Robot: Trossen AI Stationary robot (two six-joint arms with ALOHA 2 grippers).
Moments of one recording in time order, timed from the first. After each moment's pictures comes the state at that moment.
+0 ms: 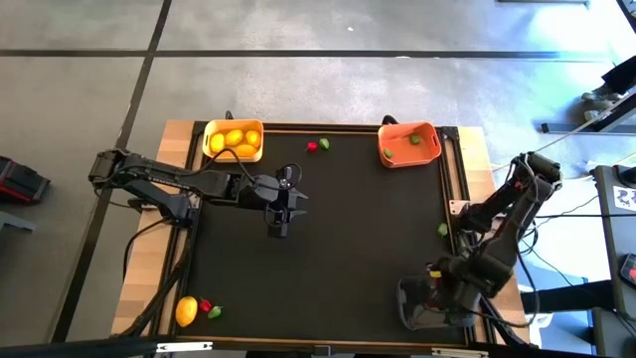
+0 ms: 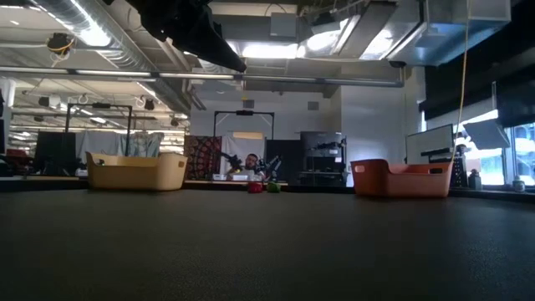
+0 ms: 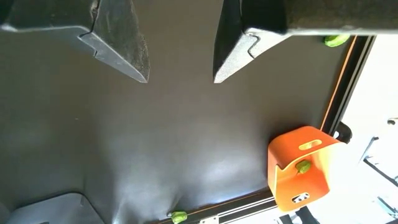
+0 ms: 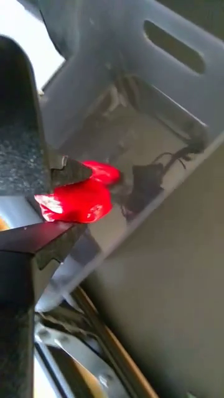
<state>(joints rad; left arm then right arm) -0.06 1.33 0.91 -0.20 -0.21 0.21 1.01 1.35 1.02 -1.12 -0.02 1.74</state>
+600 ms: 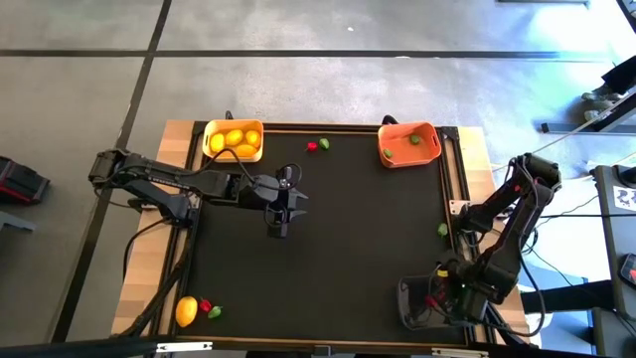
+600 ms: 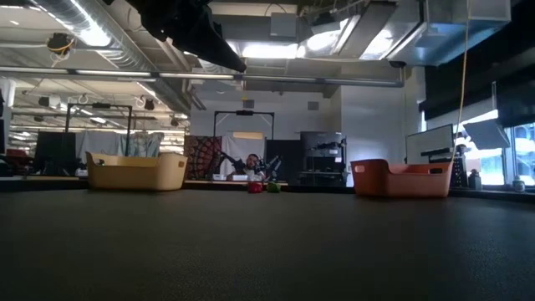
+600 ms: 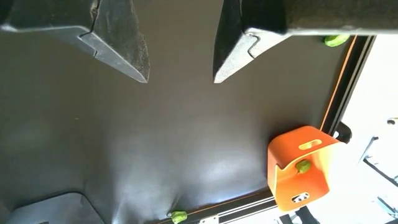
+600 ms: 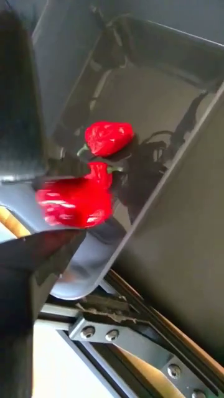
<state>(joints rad) -0.06 1.33 0.91 -0.20 -0.21 0.21 1.11 1.37 0.96 -1.10 -0.07 2.04</state>
